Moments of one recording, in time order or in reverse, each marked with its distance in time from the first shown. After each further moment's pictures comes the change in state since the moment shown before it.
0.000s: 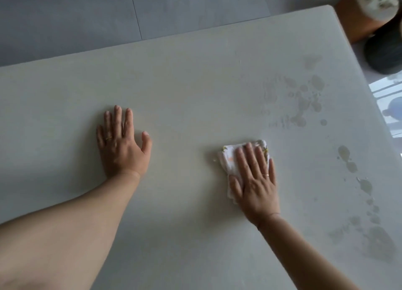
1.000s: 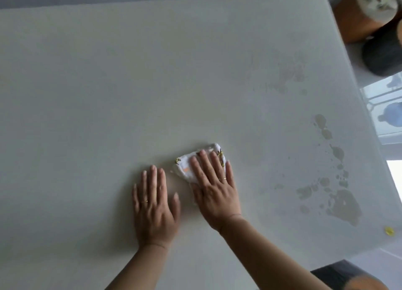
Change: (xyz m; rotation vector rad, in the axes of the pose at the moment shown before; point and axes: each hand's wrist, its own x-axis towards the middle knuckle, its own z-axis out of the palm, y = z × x) left_hand -0.281 0.055 0.000 0.017 -0.153 0.012; right_hand -0.115 -0.024 0.025 0.033 -0.040 -0.247
